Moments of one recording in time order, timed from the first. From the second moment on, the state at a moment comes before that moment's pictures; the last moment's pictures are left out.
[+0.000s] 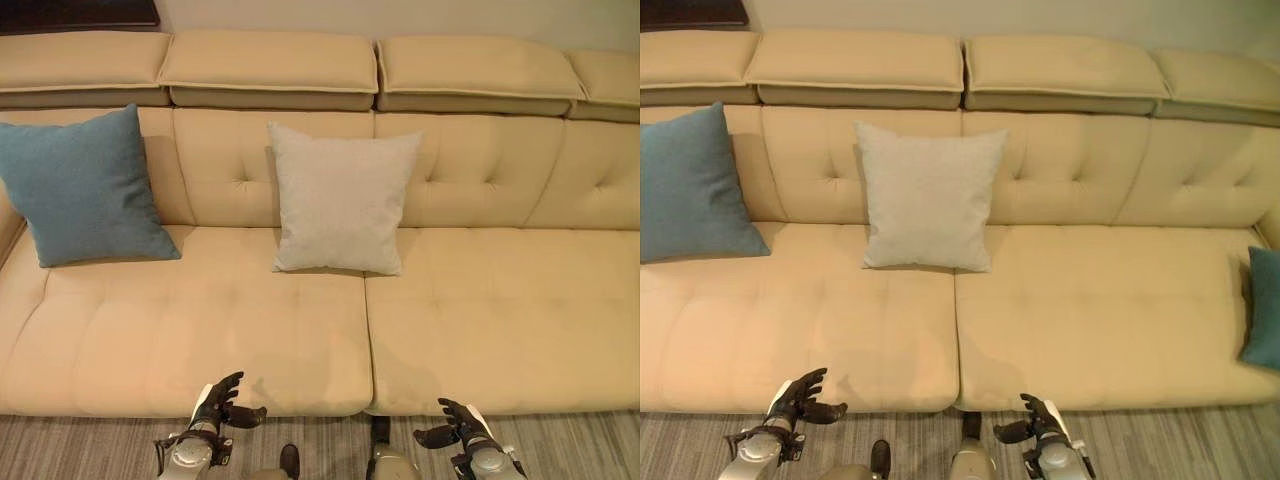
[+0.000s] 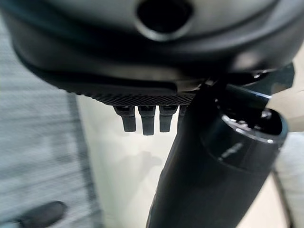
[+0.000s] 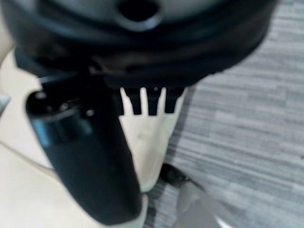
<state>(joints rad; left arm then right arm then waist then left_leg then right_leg) 0.06 0.33 -0.18 0.79 -0.13 -0.08 0.08 -0.09 -0.31 0.15 1.02 -0.06 -0.03 -0.11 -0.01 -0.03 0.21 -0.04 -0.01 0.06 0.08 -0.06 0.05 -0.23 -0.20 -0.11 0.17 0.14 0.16</state>
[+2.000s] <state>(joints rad) -0.02 0.24 -0.27 0.93 -0.12 -0.06 0.10 0.00 -0.31 0.14 1.10 -0.03 -0.02 -0.16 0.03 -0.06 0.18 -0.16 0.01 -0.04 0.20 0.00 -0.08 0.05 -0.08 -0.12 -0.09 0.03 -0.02</state>
